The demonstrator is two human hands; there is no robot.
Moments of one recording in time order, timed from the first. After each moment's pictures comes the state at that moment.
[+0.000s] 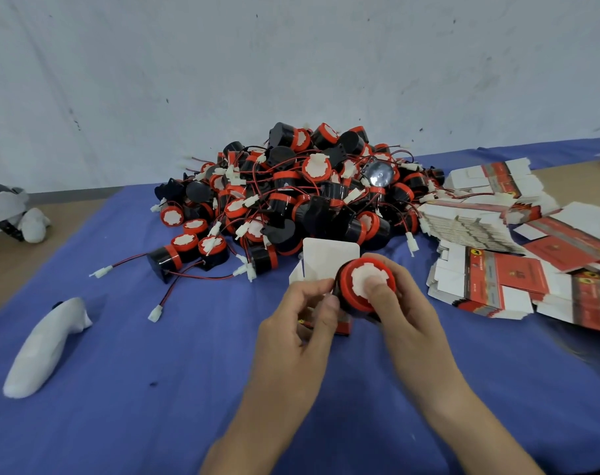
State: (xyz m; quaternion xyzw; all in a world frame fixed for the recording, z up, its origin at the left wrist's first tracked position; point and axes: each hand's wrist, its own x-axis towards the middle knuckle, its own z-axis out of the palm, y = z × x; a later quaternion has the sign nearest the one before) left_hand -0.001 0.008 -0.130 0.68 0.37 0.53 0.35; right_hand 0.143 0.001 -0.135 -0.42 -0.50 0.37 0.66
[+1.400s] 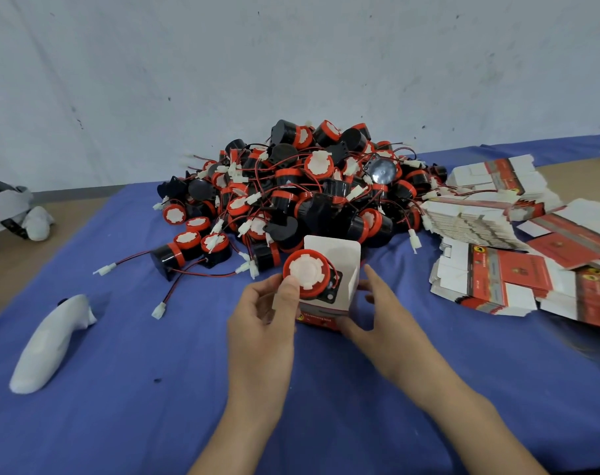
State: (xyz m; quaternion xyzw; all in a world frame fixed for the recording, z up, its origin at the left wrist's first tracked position) left_hand -0.012 0.021 -0.133 0.50 0.47 0.61 0.39; right_hand 0.155 0.032 -0.173 -0.60 -0.64 0.23 0.42
